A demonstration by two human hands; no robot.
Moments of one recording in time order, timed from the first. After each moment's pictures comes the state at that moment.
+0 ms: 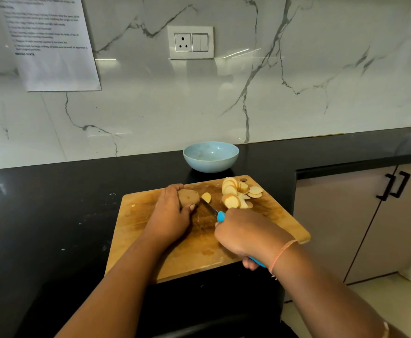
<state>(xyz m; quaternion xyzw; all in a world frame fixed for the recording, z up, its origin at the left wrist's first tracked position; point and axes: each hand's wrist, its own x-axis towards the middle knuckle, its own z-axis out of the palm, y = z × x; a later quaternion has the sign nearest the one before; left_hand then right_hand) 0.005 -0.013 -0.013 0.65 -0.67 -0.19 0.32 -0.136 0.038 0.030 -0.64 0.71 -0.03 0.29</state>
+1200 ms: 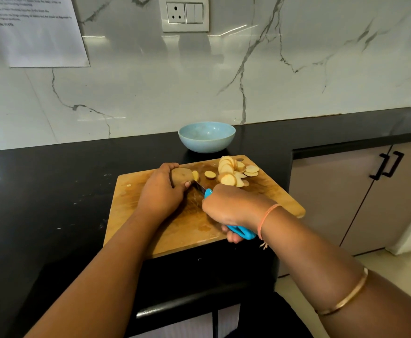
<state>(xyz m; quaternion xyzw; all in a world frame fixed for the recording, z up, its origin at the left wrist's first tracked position) 0.009 -0.018 -0.012 0.65 -0.66 -0.15 0.33 -0.128 0.049 0.047 -0.61 0.68 -0.03 0.41</state>
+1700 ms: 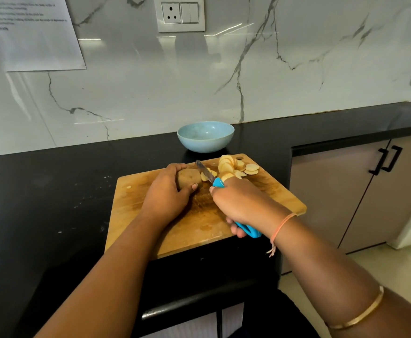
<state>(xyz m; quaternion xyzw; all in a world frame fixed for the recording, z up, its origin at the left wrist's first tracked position) 0.003 -0.011 -0.013 0.63 -0.69 -0.15 0.33 -0.138 0.040 0.029 -0.57 0.70 -0.15 0.40</state>
